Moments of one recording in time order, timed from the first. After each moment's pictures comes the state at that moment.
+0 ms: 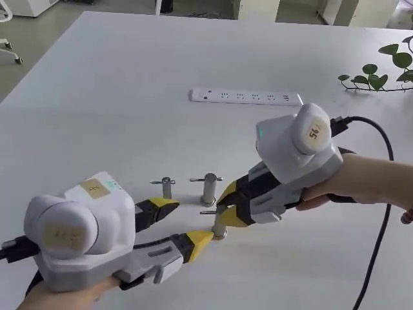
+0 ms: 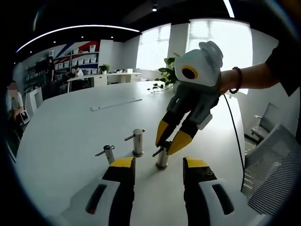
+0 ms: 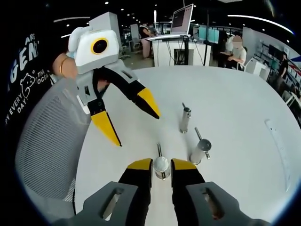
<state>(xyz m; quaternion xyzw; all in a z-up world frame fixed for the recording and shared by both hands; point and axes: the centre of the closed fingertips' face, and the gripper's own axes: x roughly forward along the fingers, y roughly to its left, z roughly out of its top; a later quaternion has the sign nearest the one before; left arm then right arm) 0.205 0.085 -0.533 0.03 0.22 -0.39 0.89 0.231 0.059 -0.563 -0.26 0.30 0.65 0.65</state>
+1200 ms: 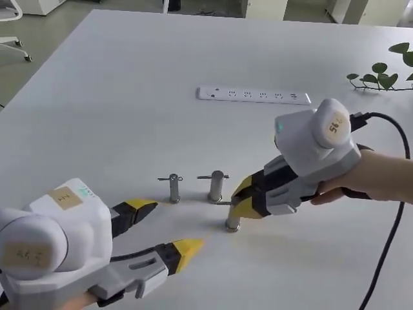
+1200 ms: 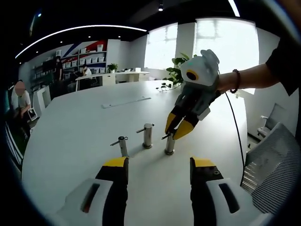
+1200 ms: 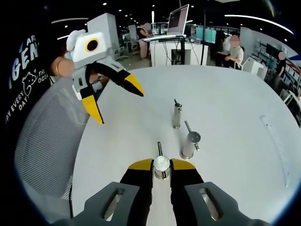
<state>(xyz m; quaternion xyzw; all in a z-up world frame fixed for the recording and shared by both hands) 0.192 0.111 -0.529 0.03 0.23 -0.35 0.91 0.244 0.045 -0.561 -0.26 0.30 0.64 0.66</state>
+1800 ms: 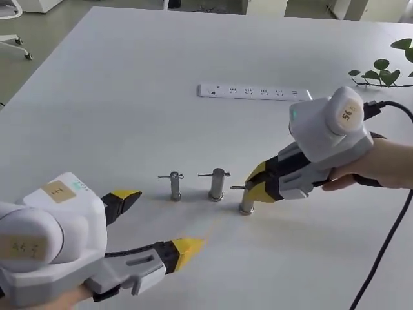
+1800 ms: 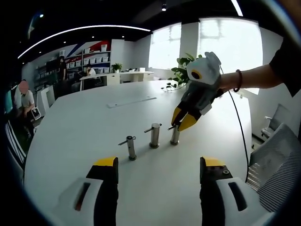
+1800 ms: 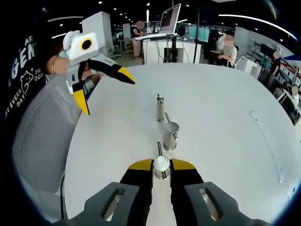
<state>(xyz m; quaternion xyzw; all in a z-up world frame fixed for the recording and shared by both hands) 0.198 0.123 -0.529 0.04 0.23 -0.33 0.91 0.266 0.026 -0.560 -0.27 0.30 0.61 0.68</state>
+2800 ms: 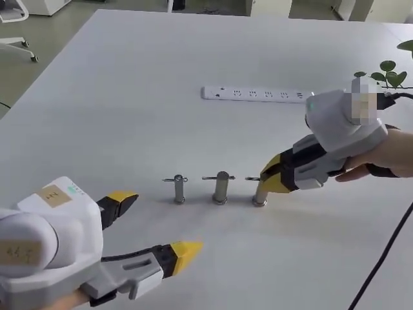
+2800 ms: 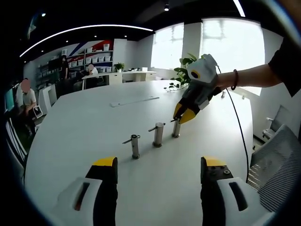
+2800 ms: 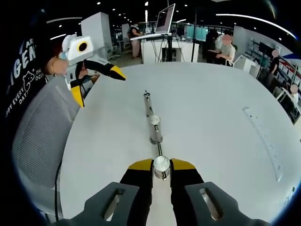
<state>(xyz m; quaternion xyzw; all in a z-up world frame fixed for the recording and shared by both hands) 0.199 0.130 -0.528 0.03 0.23 -0.33 0.92 0.289 0.010 -0.560 -0.26 0.30 0.61 0.68</state>
